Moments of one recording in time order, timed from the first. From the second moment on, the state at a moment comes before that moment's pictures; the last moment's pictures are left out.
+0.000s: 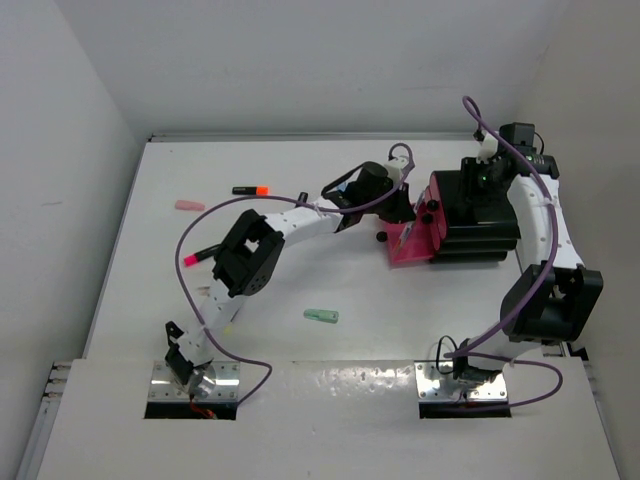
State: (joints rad) left arm -0.80 2.31 1.87 0.06 0.34 -0.42; right arm -0.16 1.56 1.43 -0.88 -0.17 -0.07
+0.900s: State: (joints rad) left arm -0.66 1.90 1.71 -0.24 0.39 -0.13; right arm -0.16 1.57 1.43 -0.87 -0.18 -0.08
